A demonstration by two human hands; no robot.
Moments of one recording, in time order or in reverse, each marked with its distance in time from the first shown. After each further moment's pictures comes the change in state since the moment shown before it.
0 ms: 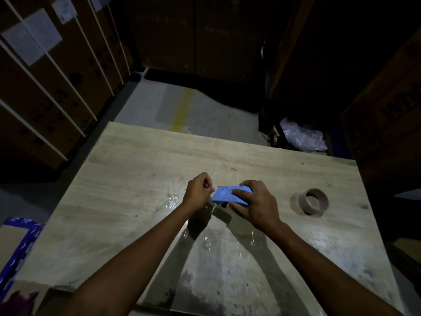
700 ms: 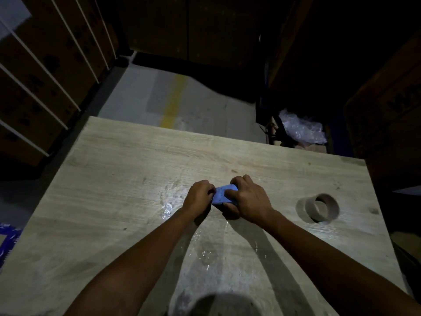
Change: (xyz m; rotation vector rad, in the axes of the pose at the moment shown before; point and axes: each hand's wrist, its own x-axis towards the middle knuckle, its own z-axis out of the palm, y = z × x) left_hand 0.064 -0.054 0.038 0.314 -0.137 0.188; right_hand 0.073 0.023 0.048 -0.245 -0.260 -0.171
